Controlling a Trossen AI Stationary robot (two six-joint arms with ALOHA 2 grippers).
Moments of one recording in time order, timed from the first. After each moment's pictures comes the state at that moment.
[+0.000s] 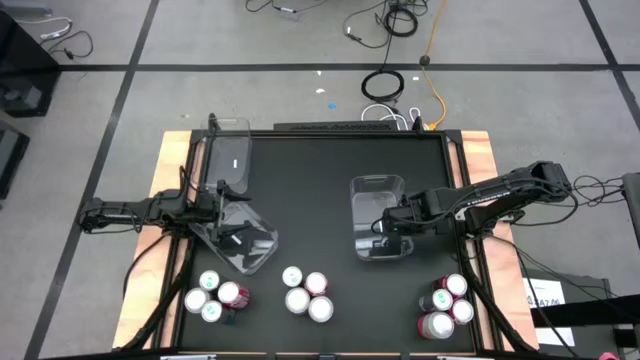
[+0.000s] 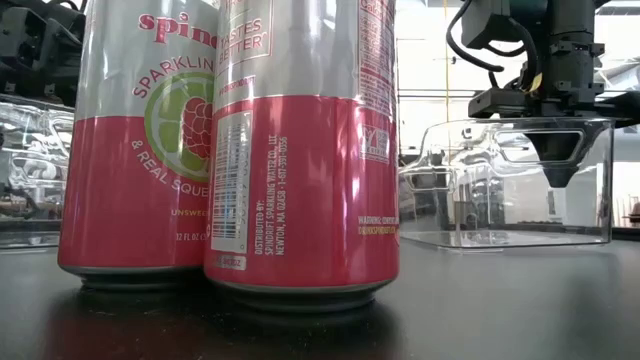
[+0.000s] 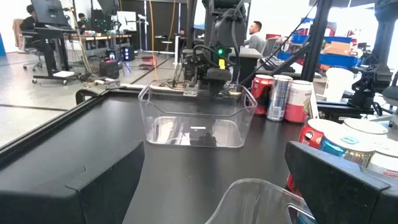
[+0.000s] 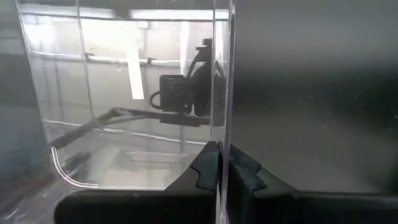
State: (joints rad) left arm -0.04 0.00 0.03 -0.04 -0.03 -0.05; right arm 0.13 1.34 0.86 -1.02 0.05 1.68
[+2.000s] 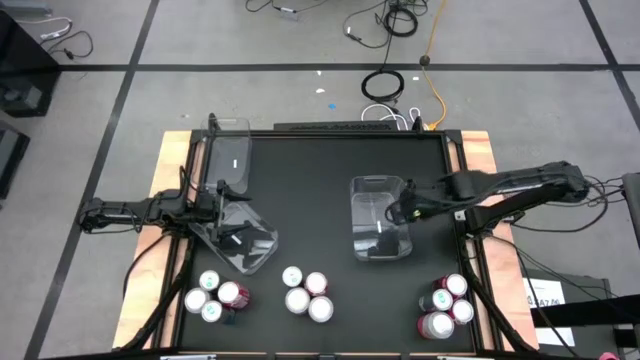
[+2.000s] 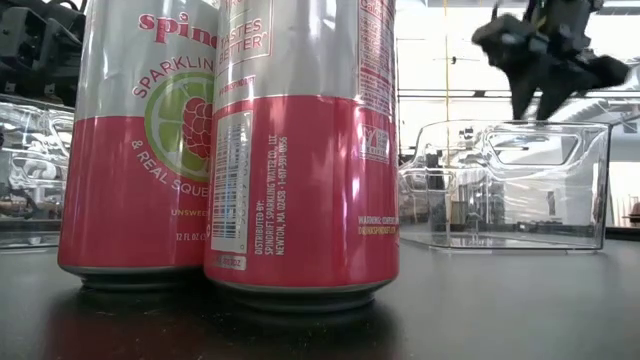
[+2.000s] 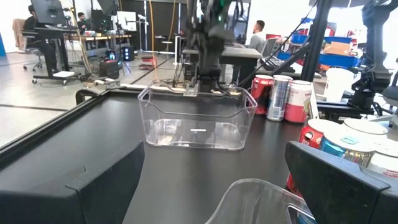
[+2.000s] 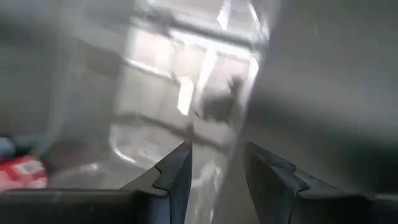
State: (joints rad) left arm -0.04 0.00 0.03 -0.04 -0.03 -0.05; right arm 0.10 1.13 1.00 -1.13 0.20 1.33
